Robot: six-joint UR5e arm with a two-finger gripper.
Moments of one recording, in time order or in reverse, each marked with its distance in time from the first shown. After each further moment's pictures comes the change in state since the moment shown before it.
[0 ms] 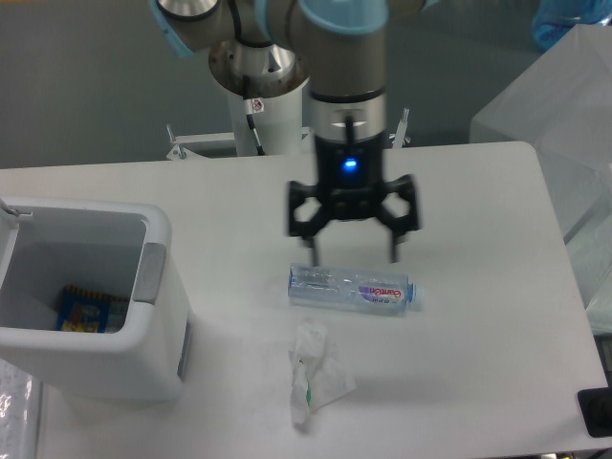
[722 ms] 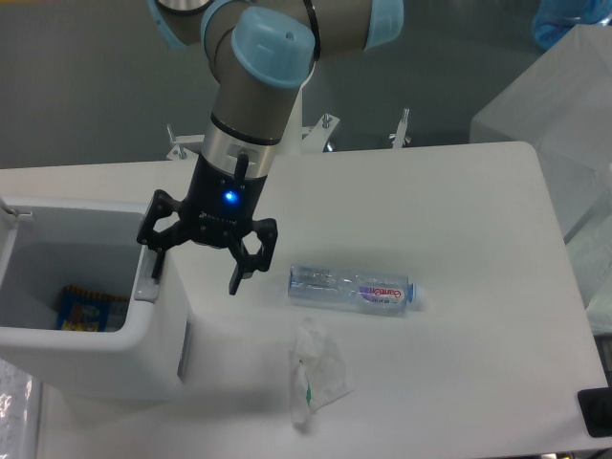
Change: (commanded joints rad) arm -0.250 -0.017 0.011 -0.009 -0.426 -0.470
